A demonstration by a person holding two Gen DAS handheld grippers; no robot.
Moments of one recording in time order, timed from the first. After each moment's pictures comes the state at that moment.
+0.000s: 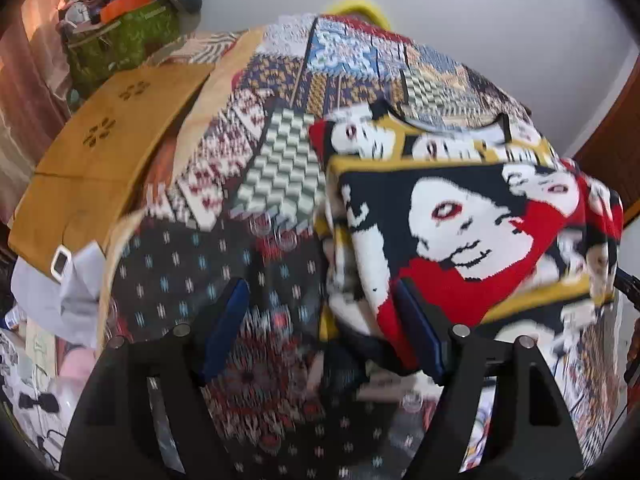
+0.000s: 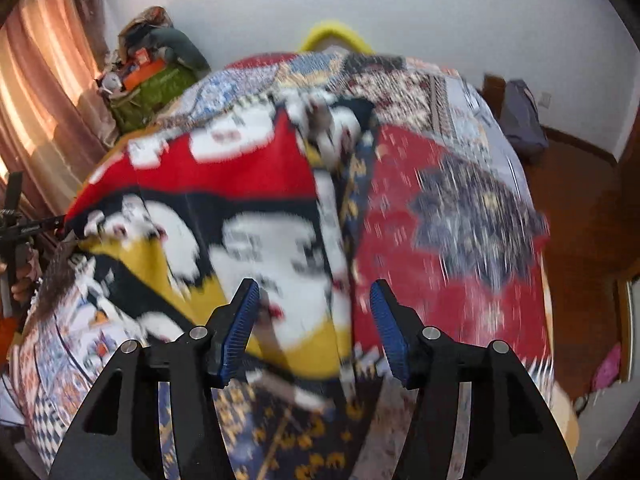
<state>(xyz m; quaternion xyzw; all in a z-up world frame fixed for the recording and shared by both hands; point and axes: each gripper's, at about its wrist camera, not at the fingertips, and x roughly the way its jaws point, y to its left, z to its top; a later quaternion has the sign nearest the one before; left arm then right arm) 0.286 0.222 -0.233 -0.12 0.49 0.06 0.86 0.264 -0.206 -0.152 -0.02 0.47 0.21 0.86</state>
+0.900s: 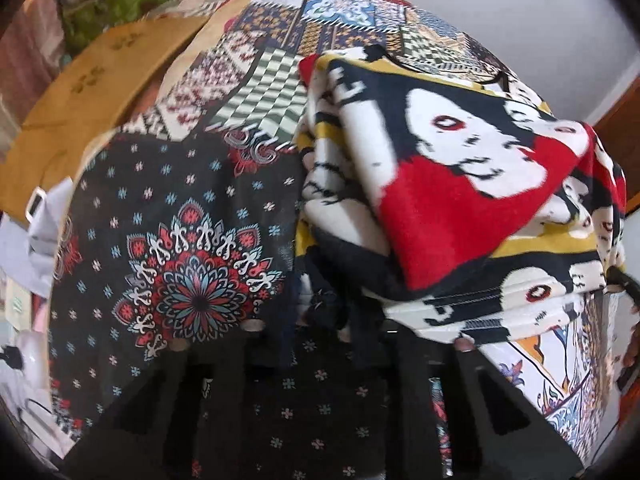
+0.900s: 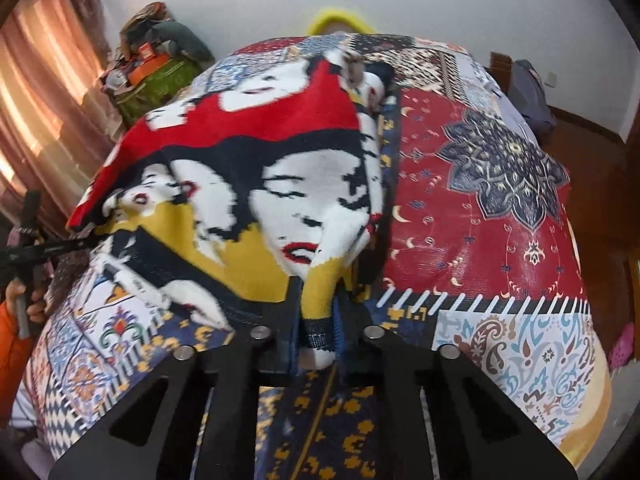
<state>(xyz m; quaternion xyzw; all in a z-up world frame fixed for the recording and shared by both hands) 0.266 0.198 -0.263 -0.14 0.53 0.05 0.83 0.238 -0.186 -0.155 -0.01 0.48 0.23 0.84</state>
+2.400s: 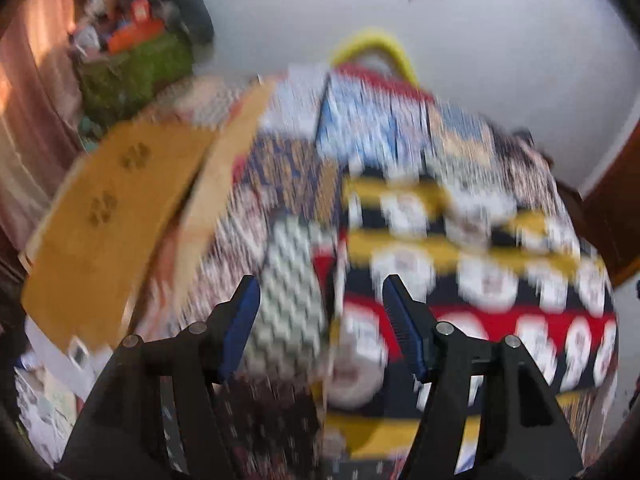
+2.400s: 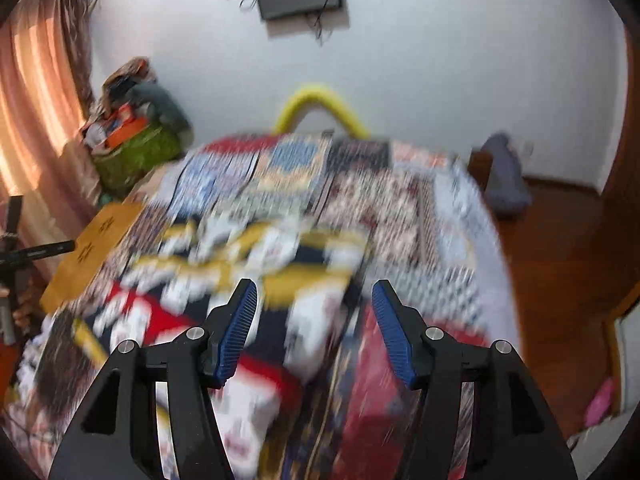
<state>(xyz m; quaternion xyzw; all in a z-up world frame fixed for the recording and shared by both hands) 0.404 0.247 -0.190 -0.12 0.48 0.09 0.87 0.350 -0.186 -0.085 -0.01 0.40 0.19 0.90</state>
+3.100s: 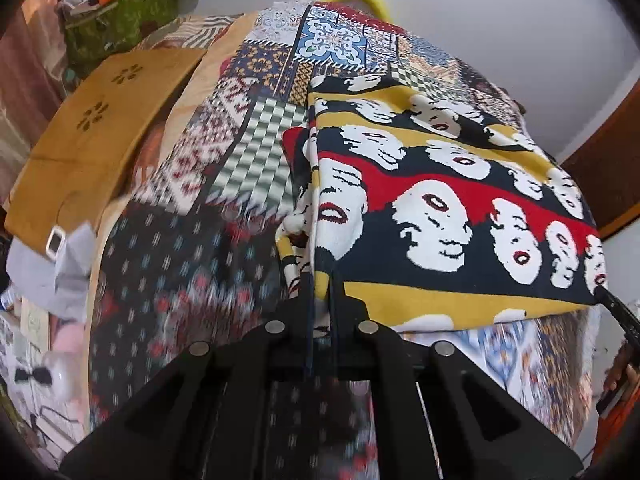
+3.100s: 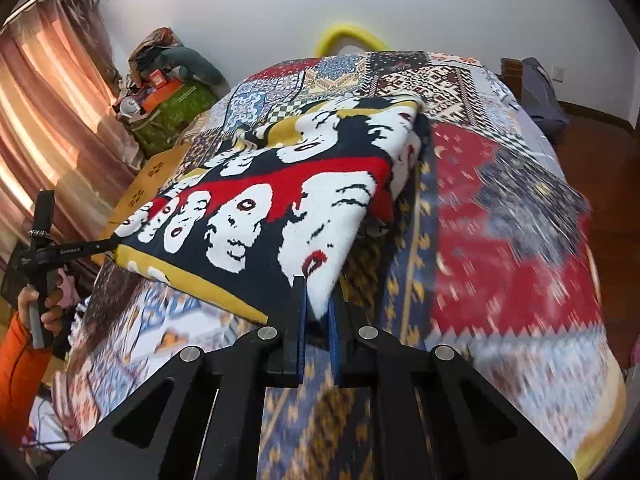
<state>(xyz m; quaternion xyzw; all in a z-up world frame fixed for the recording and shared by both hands) 0.277 0.203 -0.206 -0.16 0.52 0.05 0.84 0.252 -0.185 -0.122 0.05 0.47 0.24 0.85</state>
